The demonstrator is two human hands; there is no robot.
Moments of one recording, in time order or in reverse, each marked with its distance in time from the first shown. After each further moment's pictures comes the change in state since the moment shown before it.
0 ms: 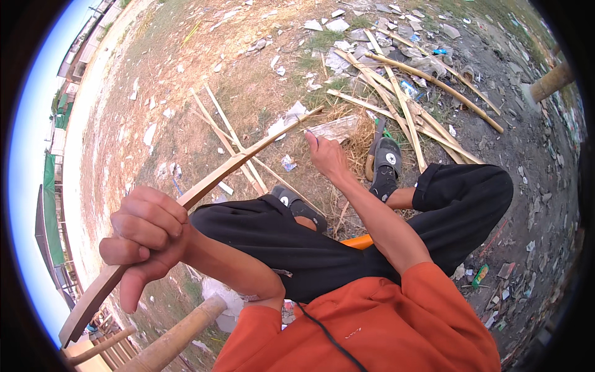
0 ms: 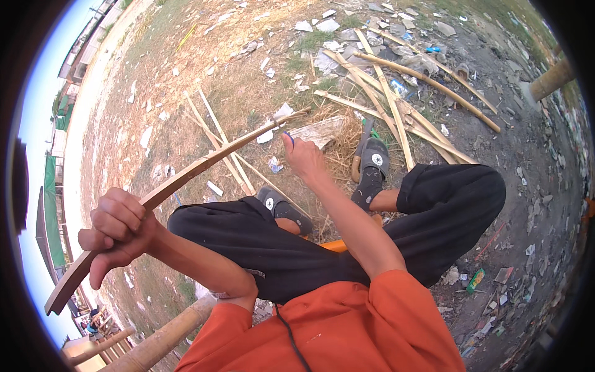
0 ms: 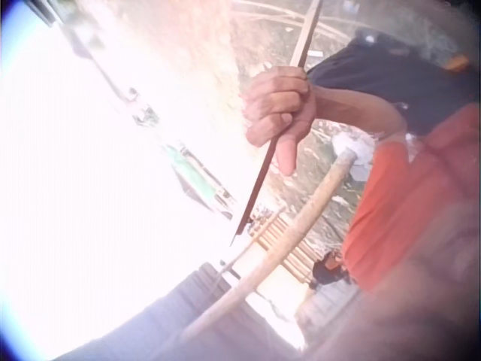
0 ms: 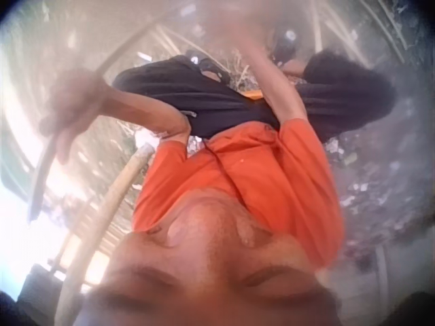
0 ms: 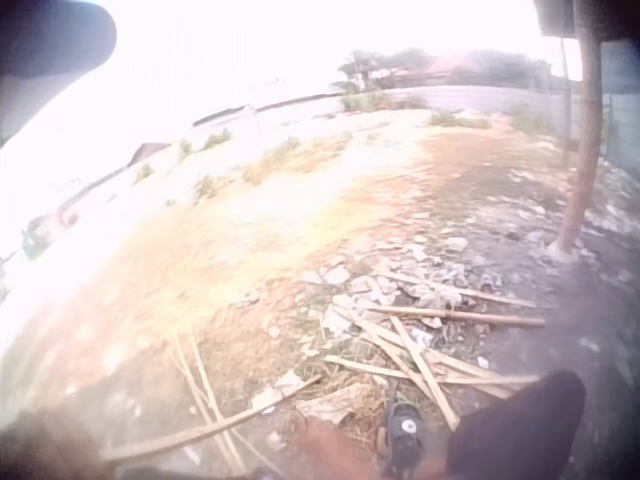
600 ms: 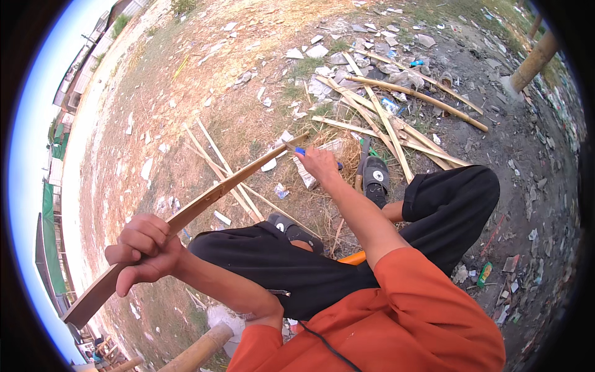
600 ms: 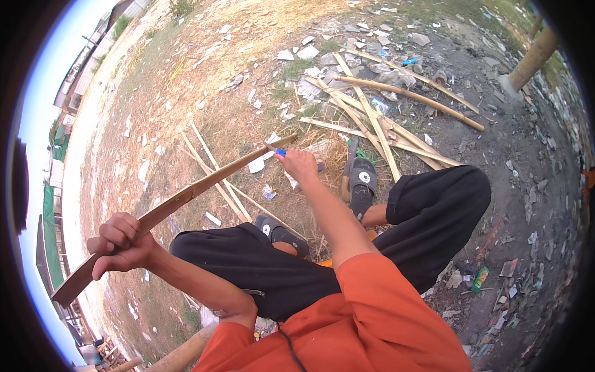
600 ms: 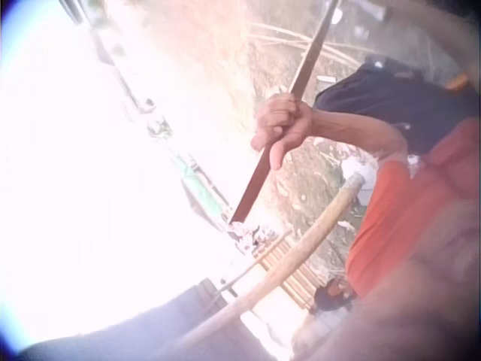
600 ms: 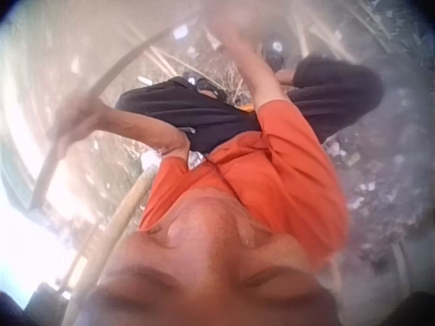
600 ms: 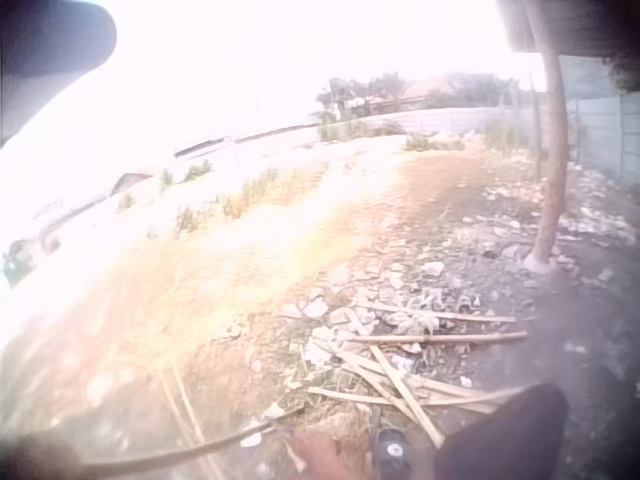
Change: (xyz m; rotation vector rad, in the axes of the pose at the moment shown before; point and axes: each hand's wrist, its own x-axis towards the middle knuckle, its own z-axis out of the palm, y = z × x) left_hand -0.008 0.004 -0.018 0.153 0.265 -0.045; right_hand 0.063 0.037 0.013 -0.471 0.016 -0.049
